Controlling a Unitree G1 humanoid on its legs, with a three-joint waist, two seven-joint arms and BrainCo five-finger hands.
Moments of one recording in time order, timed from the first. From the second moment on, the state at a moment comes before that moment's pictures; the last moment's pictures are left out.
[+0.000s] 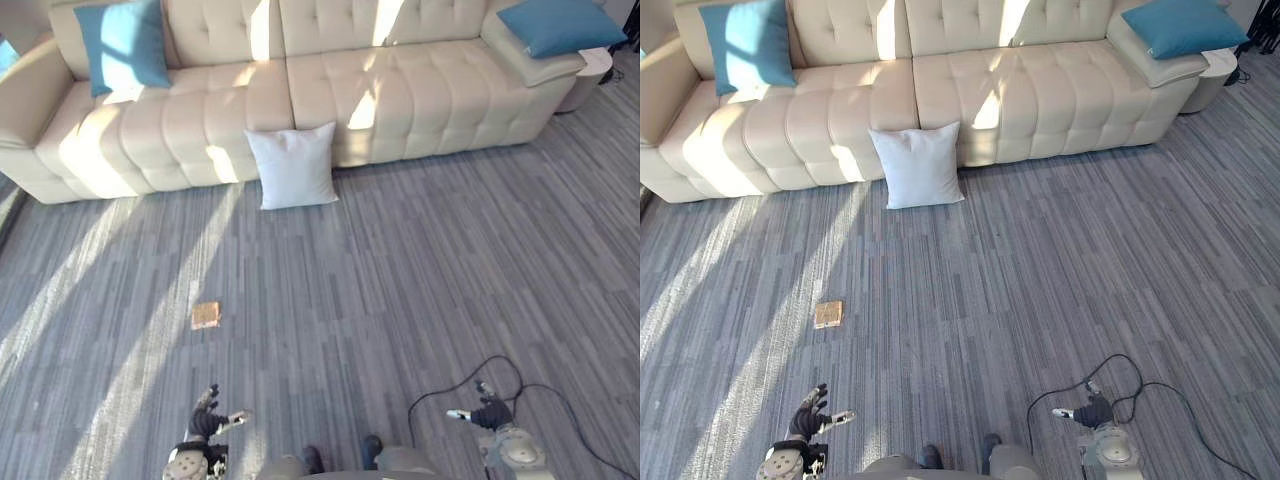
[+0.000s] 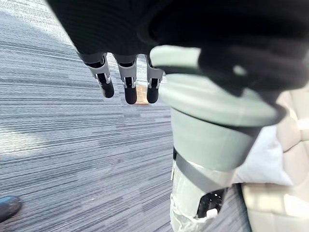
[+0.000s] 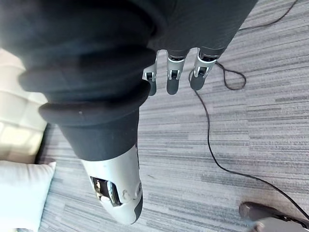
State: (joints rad) left arm 0.14 0.22 0.07 0.74 -0.05 -0.18 0.07; right arm 0.10 -0.20 -0.14 0.85 -0.14 -0.11 -0.02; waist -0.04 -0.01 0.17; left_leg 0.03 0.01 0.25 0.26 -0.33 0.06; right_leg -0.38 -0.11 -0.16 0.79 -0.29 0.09
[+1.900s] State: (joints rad) left arm 0.01 0.12 0.01 0.89 -0.05 -0.17 0.07; right arm 0.09 -0.10 -0.14 0.83 -0.12 -0.11 -0.10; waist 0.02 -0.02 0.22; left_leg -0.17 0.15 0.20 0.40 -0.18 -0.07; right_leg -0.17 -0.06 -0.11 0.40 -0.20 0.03
